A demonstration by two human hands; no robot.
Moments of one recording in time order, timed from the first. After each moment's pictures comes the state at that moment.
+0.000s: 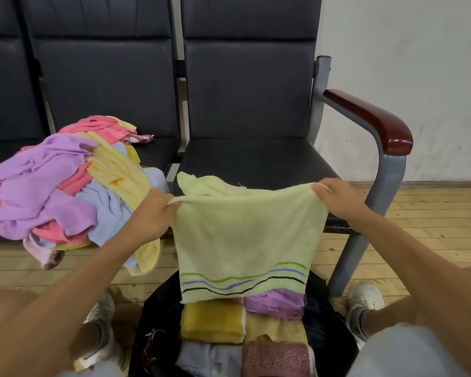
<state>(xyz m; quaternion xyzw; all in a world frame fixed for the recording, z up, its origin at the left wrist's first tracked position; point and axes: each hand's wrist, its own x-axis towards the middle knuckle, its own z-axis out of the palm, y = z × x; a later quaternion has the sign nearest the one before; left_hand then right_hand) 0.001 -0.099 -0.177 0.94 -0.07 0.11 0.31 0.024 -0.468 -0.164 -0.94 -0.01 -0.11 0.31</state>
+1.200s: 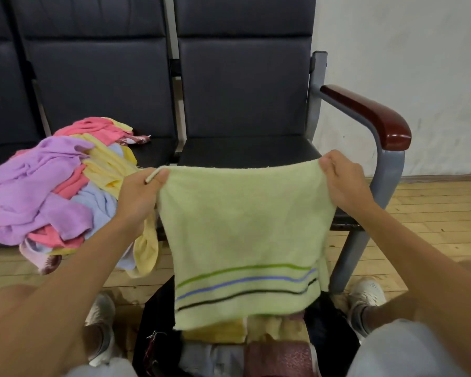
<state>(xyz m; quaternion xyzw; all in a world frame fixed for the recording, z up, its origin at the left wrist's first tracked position) 0.007 -0.105 -0.157 0.79 0.05 0.21 0.57 0.024 -0.463 -0.147 -0.91 -0.02 -0.24 0.35</state>
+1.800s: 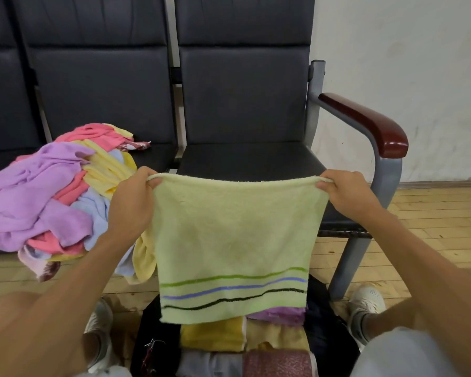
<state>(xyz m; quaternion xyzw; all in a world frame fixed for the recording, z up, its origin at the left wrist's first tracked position) 0.014 -0.093 -0.158 0.90 0.00 0.32 0.28 0.027 -0.482 -0.145 -0.96 -0.05 -0.17 0.21</state>
